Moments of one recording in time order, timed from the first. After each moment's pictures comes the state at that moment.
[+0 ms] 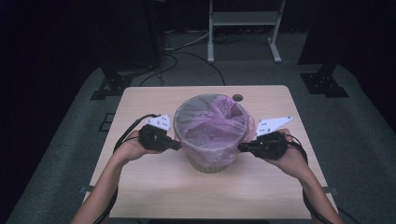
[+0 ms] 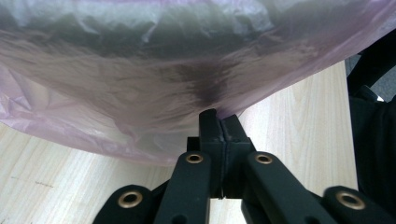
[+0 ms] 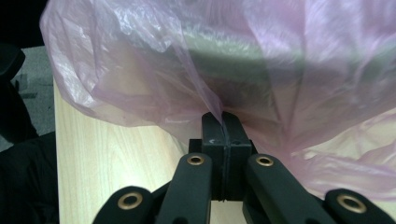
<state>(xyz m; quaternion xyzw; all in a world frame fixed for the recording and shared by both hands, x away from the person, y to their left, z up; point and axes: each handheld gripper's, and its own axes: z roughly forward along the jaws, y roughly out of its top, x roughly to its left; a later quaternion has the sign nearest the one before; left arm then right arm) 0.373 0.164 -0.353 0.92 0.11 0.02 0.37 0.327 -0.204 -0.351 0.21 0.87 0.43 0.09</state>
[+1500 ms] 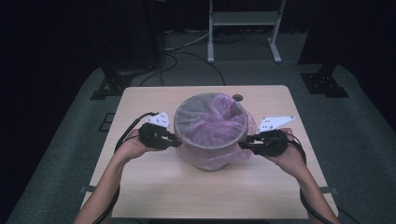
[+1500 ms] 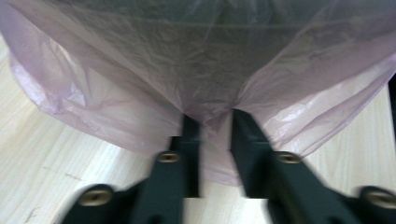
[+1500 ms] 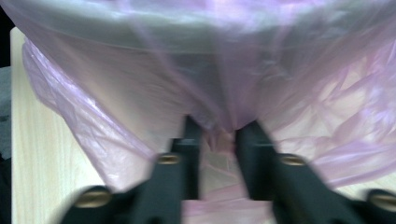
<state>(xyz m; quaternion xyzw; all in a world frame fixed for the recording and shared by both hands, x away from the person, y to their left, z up) 0.386 0.169 -0.362 0.91 0.13 0.05 0.39 0.341 -0.214 -0.365 0.25 0.85 0.44 0.12</state>
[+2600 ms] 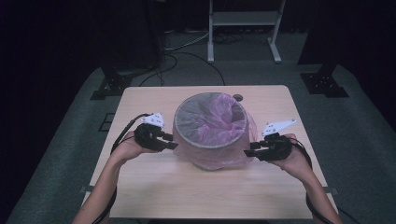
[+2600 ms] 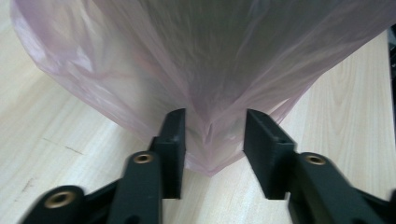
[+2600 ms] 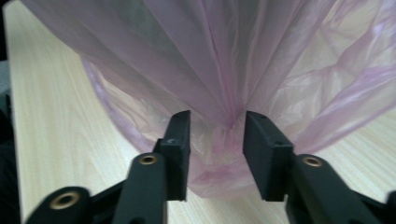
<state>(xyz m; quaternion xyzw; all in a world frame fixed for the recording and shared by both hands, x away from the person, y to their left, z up) 0.390 0.189 -0.366 0.90 0.17 0.05 0.39 0.346 -0.237 -0.392 0.29 0.86 0.41 0.06</state>
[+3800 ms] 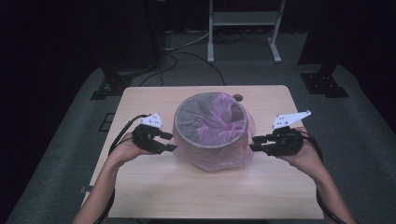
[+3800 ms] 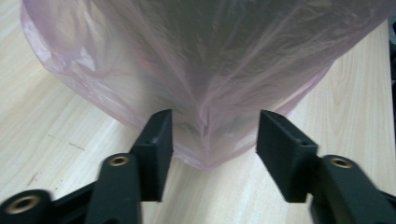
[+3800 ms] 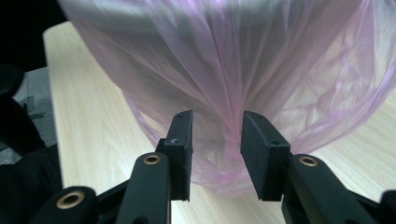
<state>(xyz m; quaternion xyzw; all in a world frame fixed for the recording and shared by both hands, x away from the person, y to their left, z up) 0.383 0.189 -0.369 0.91 0.17 0.04 0.38 0.335 -0.247 -0.345 0.27 0.86 0.44 0.06</state>
